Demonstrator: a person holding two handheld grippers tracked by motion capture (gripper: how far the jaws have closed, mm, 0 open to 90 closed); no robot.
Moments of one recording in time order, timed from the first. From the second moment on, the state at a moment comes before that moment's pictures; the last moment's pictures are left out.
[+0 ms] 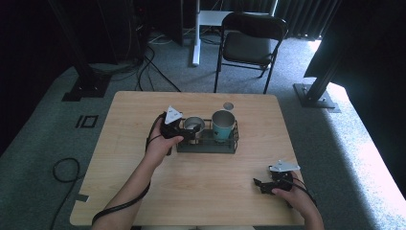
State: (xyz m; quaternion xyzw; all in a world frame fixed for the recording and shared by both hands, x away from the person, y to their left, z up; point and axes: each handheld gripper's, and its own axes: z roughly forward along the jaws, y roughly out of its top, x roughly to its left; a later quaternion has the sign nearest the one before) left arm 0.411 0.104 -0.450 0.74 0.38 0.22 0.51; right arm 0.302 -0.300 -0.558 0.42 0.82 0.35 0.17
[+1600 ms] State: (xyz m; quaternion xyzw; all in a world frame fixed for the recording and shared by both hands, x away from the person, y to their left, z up) left arm 0.384 0.192 -0.459 0.73 0.42 0.24 0.49; right arm 0.301 -0.300 -0.558 0.42 0.82 0.35 0.17
